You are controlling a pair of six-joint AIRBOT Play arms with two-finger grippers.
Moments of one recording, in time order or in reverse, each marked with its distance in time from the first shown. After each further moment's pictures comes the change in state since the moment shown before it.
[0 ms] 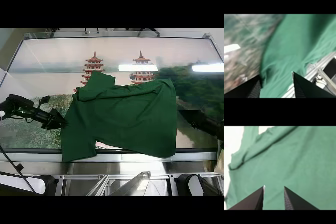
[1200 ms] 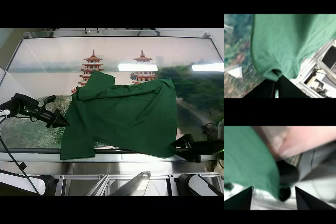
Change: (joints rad) left arm -0.040 -0.011 0.011 -0.066 0.060 0.078; right arm -0.064 -0.432 -0.024 -0.571 0.195 0.454
